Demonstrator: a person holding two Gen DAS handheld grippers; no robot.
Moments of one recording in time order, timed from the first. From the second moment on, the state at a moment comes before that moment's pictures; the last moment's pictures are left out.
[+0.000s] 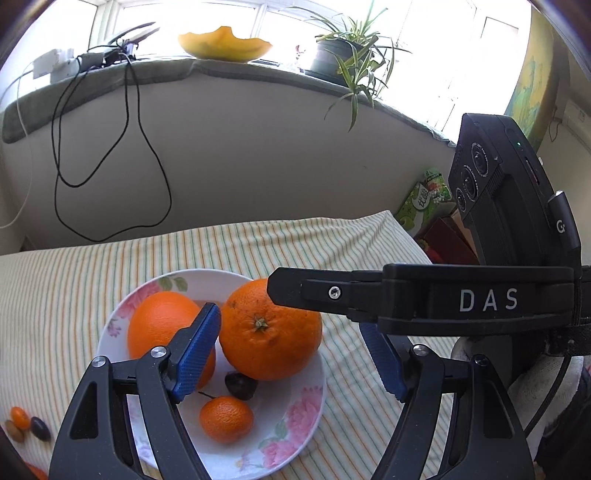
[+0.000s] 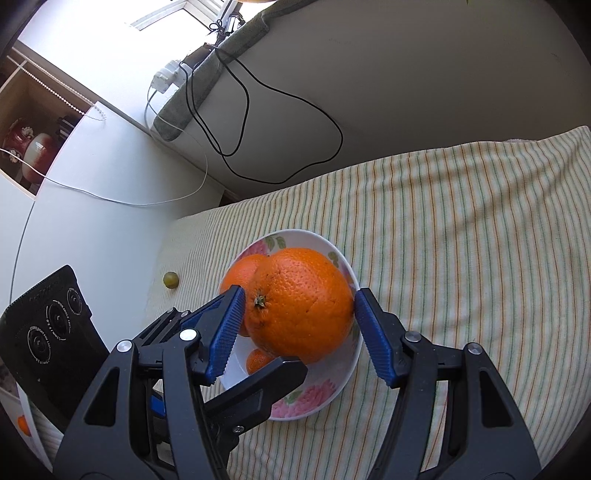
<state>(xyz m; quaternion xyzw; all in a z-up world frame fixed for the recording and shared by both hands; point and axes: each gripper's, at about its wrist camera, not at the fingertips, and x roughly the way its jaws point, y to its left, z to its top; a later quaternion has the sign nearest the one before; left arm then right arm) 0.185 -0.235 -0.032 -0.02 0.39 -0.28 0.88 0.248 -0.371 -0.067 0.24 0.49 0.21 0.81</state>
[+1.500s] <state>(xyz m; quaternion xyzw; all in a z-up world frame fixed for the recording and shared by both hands) 0.057 -0.054 -0.046 -0.03 0.34 -0.15 0.93 0.153 -0.297 -0.023 0.11 0.37 0.24 0.89</state>
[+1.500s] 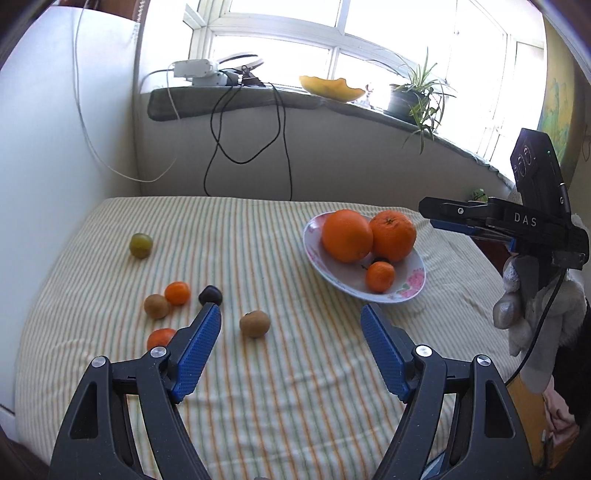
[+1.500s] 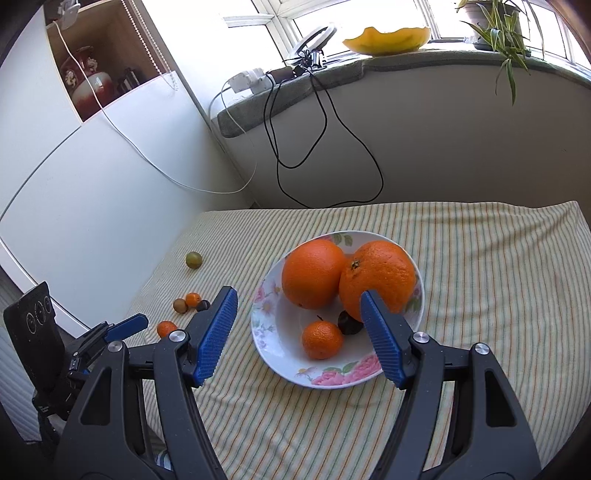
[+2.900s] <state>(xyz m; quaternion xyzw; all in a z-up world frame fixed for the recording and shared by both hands) 0.077 0.033 -0.113 -0.14 0.38 -0.08 0.91 0.153 -0.117 -0.111 -0.06 0.46 0.34 0.82</state>
